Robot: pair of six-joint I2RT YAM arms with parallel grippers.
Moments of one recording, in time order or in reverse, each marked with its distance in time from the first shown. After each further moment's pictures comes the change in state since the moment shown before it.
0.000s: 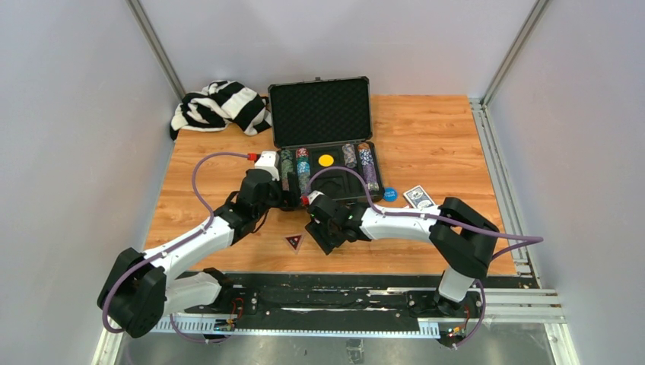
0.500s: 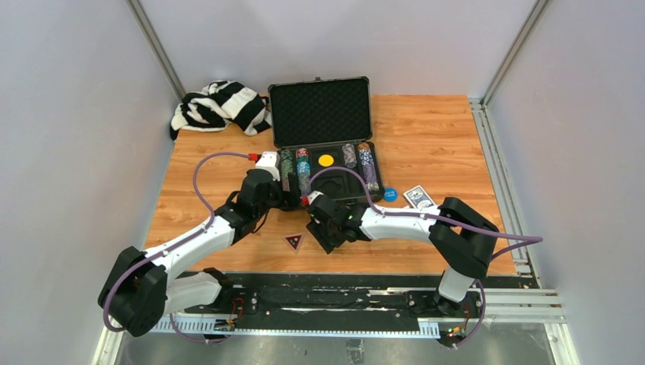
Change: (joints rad) left arm 0.000 0.009 0.000 0.000 0.008 0.002; right arm 0.000 0.003 0.000 0.000 0.000 -0.002
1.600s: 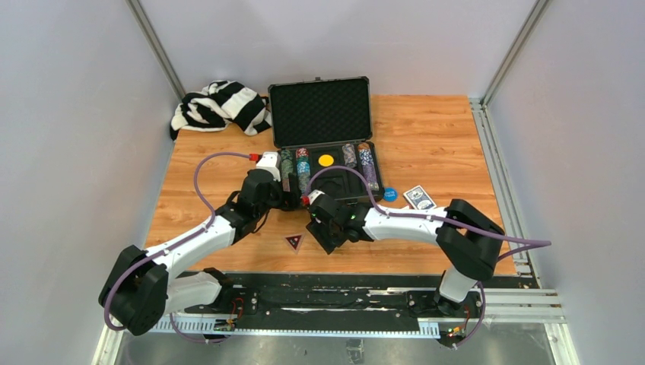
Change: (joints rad) left arm 0.000 0.008 0.000 0.000 0.007 0.000; right arm 0.005 -0.033 -0.002 -0.023 0.011 -0.012
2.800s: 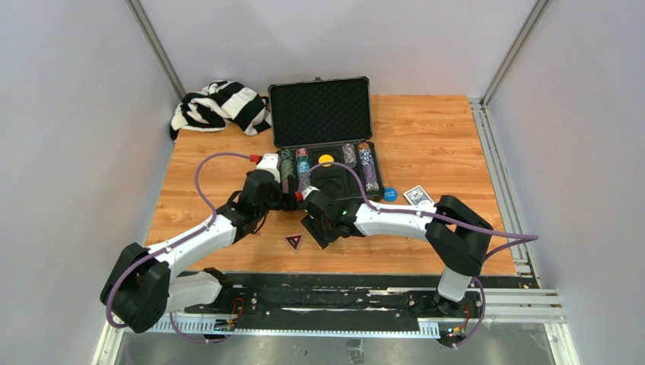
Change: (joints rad) left arm 0.003 0.018 0.000 -0.031 -0.019 0.019; right arm 0.000 0.070 0.092 -0.020 0.025 -0.005
